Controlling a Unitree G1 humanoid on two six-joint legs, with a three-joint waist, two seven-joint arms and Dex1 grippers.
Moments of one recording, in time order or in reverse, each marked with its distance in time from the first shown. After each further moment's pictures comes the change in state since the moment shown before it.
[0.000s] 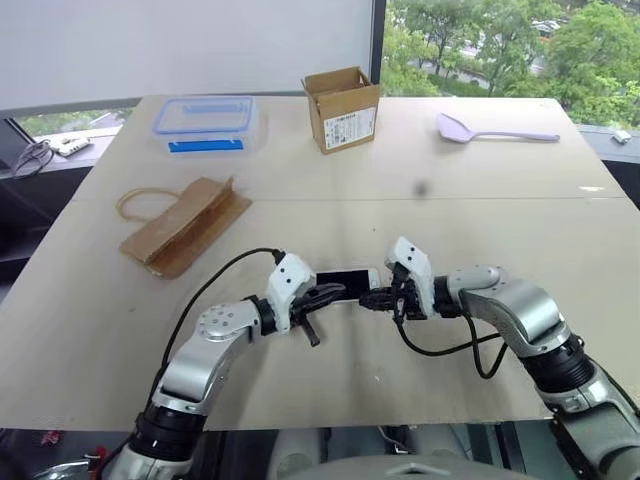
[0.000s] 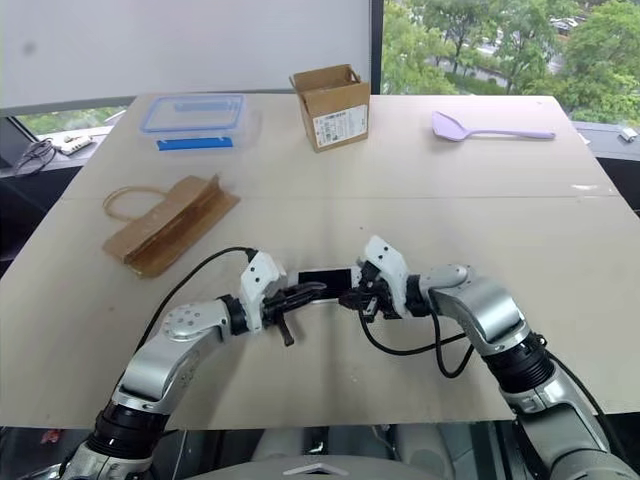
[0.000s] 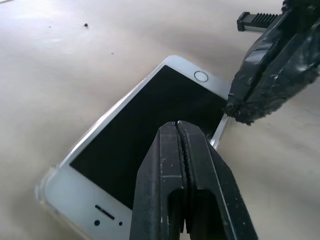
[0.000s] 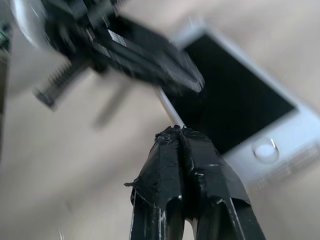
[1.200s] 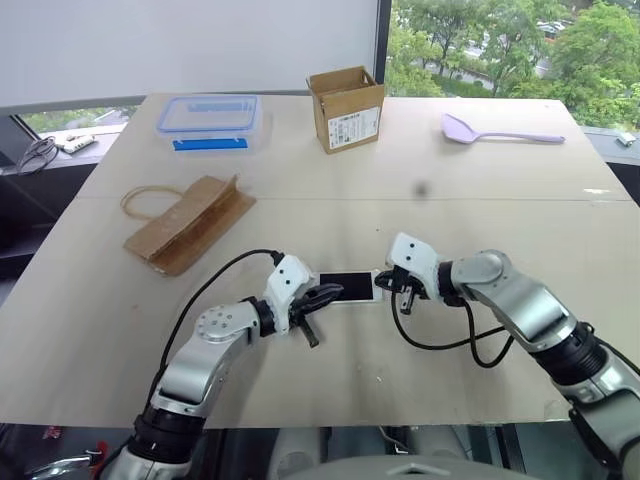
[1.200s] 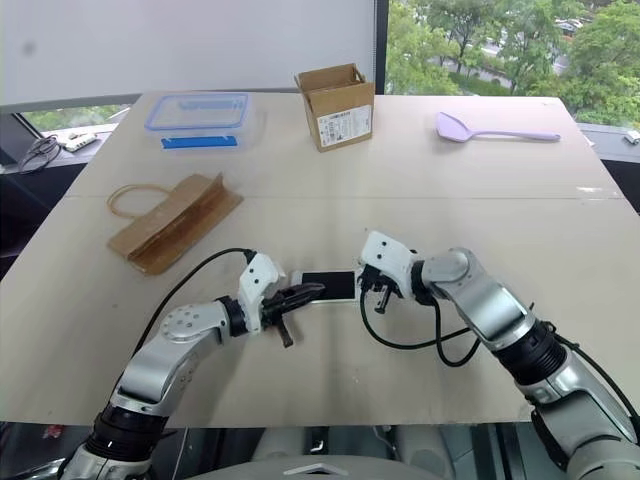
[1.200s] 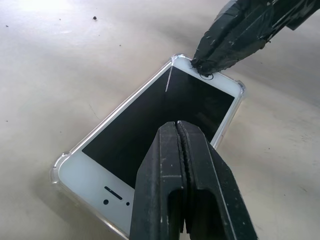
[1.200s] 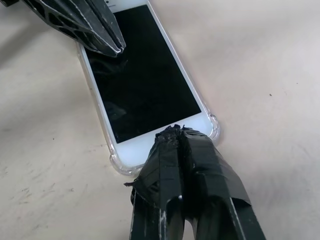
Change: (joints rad) left arm 0.018 -0.002 0.009 -0.008 -0.002 -0.001 0.012; right arm 0.020 -0.146 0.114 0.016 -0.234 -0.298 -0.017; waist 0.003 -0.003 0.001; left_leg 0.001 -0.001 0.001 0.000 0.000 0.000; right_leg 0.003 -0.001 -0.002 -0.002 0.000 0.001
